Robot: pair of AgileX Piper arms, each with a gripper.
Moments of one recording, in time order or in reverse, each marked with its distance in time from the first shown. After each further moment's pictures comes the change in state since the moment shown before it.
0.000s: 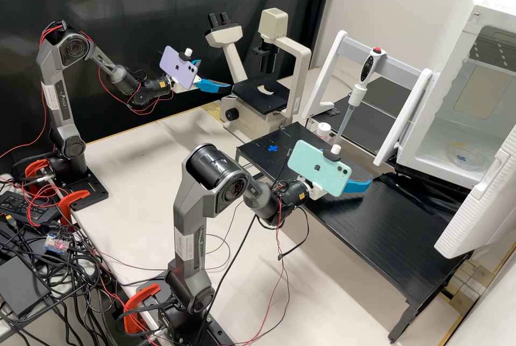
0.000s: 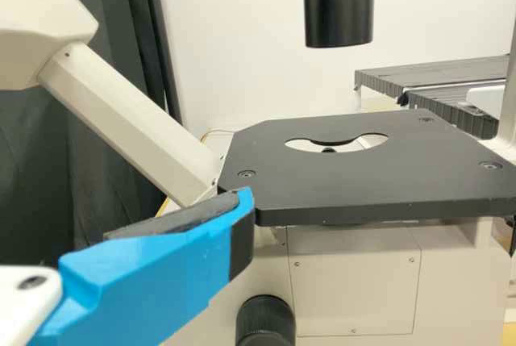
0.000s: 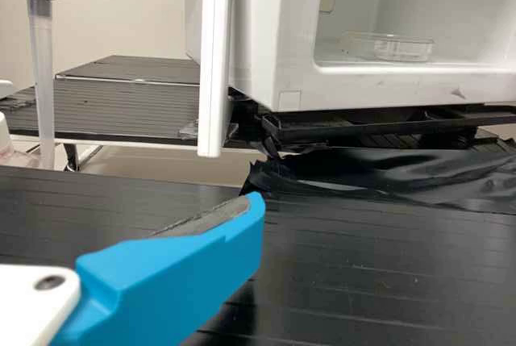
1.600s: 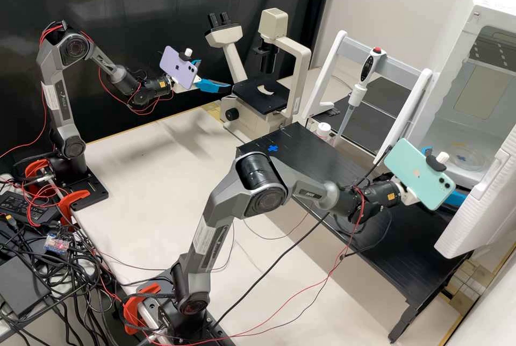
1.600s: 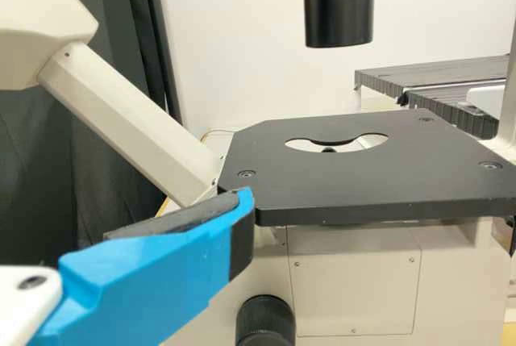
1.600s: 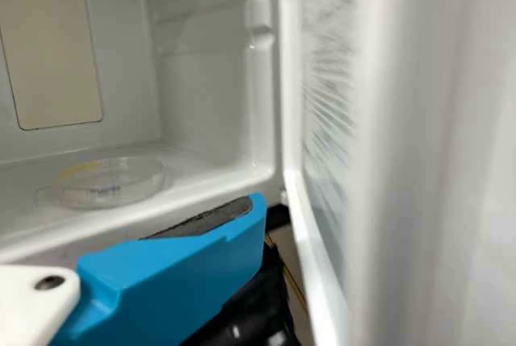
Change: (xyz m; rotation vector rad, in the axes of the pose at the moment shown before) left arm 0.000 0.000 0.000 0.000 0.000 0.000; right arm 0.117 0.167 0.056 0.087 -0.110 0.310
